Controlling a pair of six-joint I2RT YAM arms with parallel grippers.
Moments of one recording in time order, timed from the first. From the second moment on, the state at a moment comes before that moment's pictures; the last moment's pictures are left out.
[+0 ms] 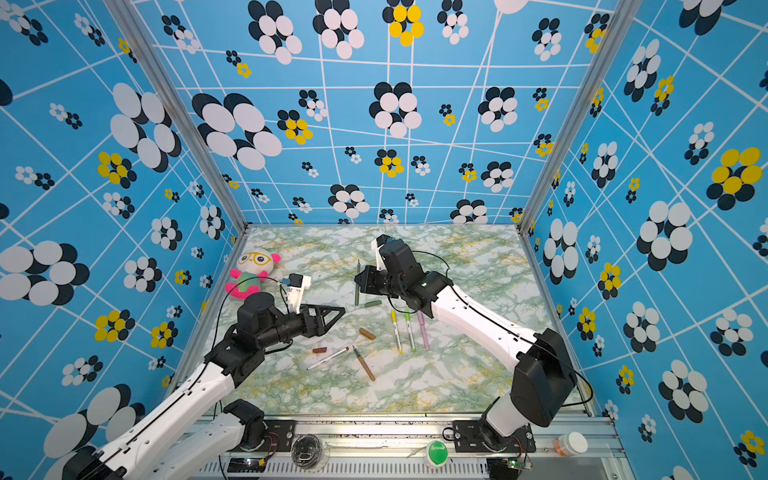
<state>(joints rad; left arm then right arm) -0.46 0.89 0.57 -0.02 0.53 -0.62 0.75 1.55 1.30 -0.27 -0.26 0.76</state>
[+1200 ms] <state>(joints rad) -0.49 1.00 0.64 0.03 0.41 -0.65 0.80 1.56 1.29 -0.26 -0.32 0.74</state>
